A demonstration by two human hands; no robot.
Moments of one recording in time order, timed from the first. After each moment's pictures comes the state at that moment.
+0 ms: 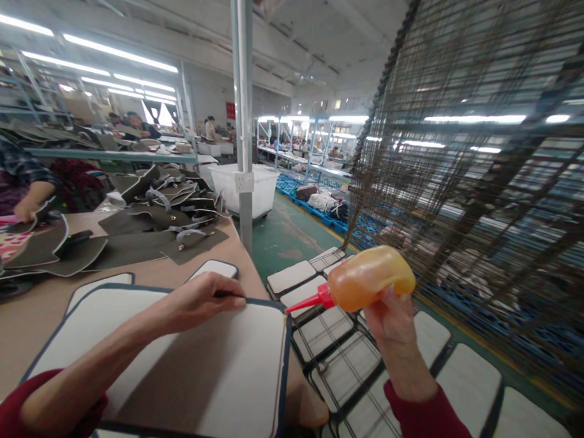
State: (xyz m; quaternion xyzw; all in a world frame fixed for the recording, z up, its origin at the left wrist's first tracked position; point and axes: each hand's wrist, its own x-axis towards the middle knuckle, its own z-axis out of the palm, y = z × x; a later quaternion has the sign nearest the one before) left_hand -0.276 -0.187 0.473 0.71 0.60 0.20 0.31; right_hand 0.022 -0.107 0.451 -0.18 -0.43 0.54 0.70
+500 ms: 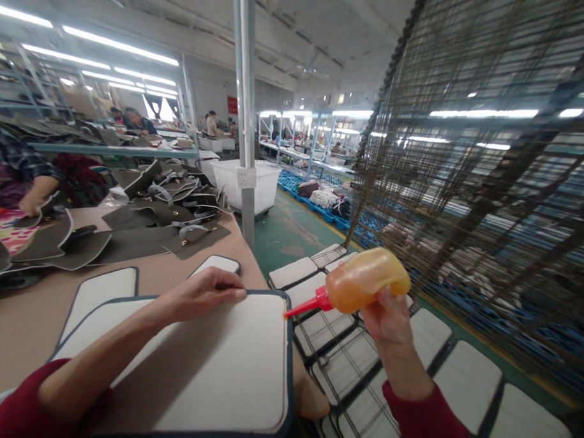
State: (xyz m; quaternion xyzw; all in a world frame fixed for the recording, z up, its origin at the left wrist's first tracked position) left_hand -0.287 -0.176 0.456 0.67 0.59 0.26 0.37; right_hand 0.022 -0.105 0.436 -0.19 -0.41 0.57 0.69
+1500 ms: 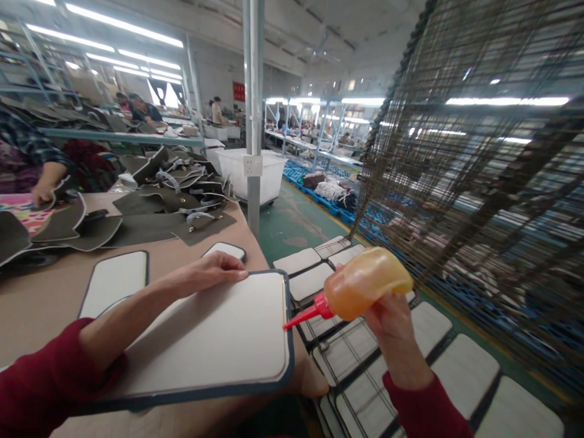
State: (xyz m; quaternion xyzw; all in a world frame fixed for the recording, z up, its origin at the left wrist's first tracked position) left_hand -0.297 -0.172 0.443 0.53 0.61 0.31 0.50; right_hand 0.022 -0.120 0.432 -0.19 -0.45 0.60 0.64
